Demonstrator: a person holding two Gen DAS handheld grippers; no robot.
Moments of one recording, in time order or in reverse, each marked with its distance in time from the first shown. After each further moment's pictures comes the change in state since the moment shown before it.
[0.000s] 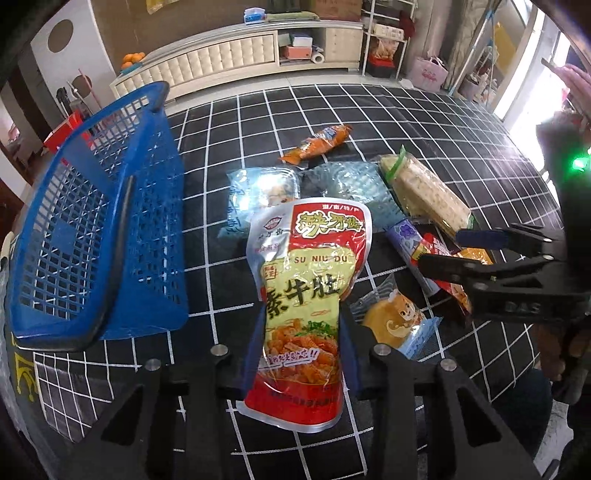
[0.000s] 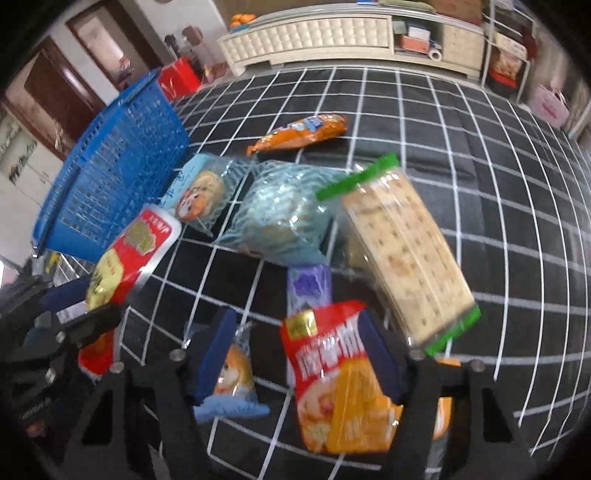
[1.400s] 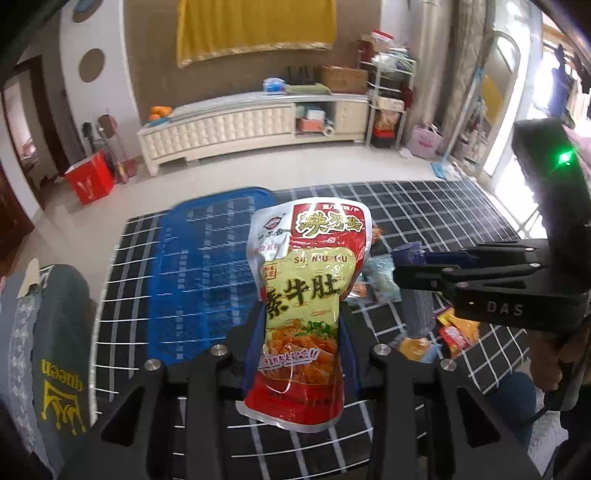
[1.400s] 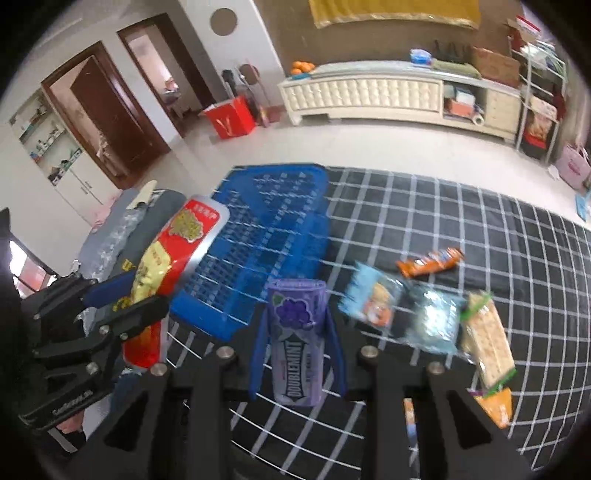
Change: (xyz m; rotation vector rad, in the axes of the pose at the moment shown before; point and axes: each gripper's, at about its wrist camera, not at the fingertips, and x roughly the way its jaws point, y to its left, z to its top) left arm -0.163 0.107 -0.004 -0.017 -0.269 0.002; right arm -0.105 0.173 0.070 -0.069 -0.222 0.153
